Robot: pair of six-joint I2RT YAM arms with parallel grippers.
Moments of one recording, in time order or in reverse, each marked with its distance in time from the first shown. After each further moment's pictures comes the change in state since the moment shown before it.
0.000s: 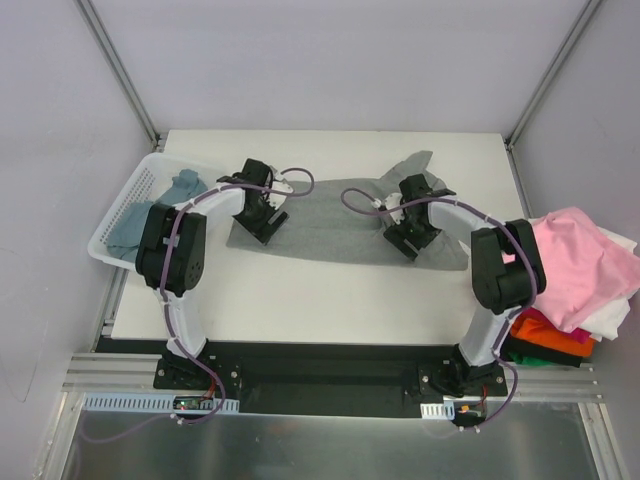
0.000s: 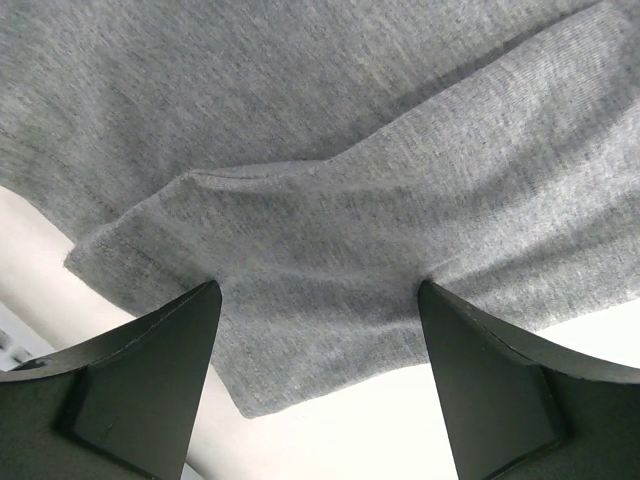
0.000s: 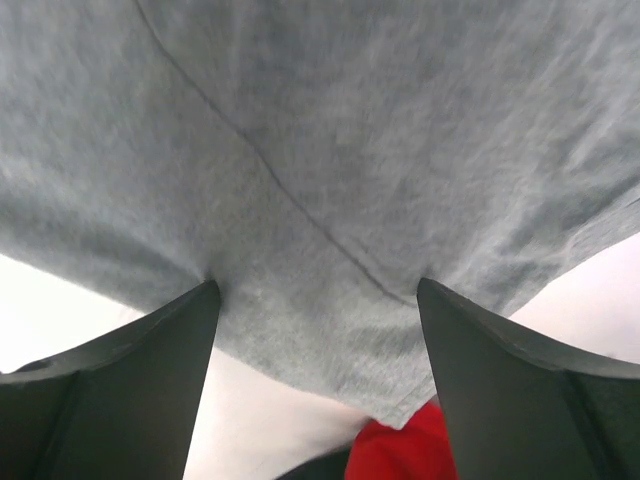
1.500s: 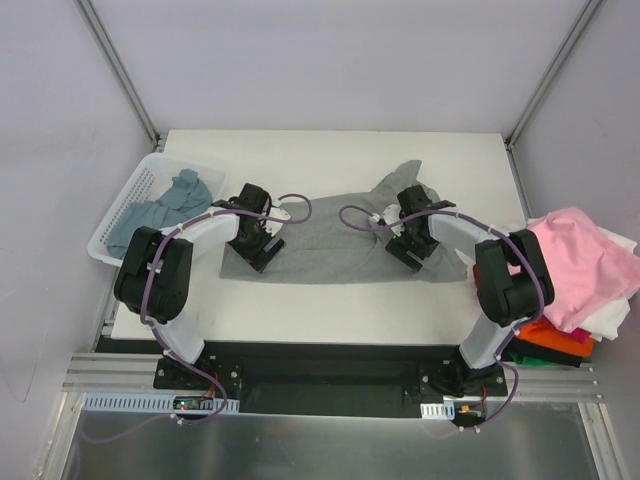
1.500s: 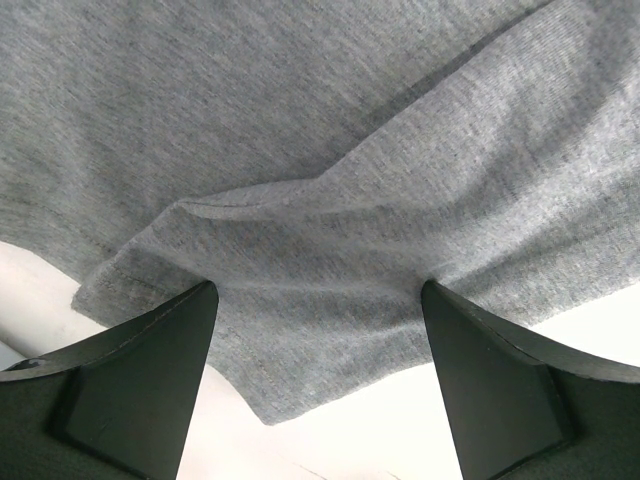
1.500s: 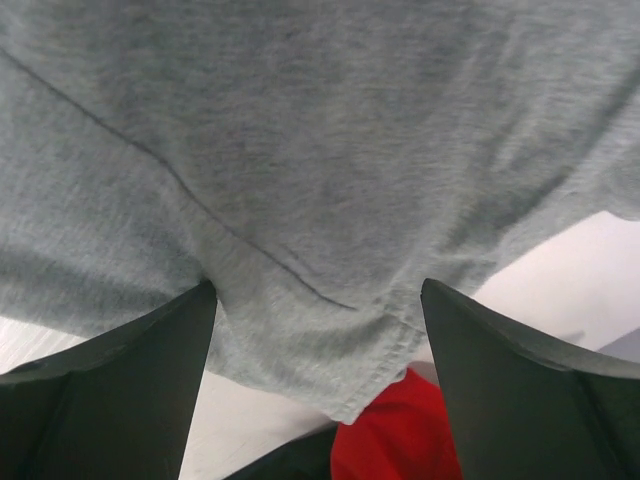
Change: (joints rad) left arm -0.061 -0.234 -0.303 0.005 0.007 -0.050; right arm 0.039 -0.105 -0.152 0.021 0.056 -0.068
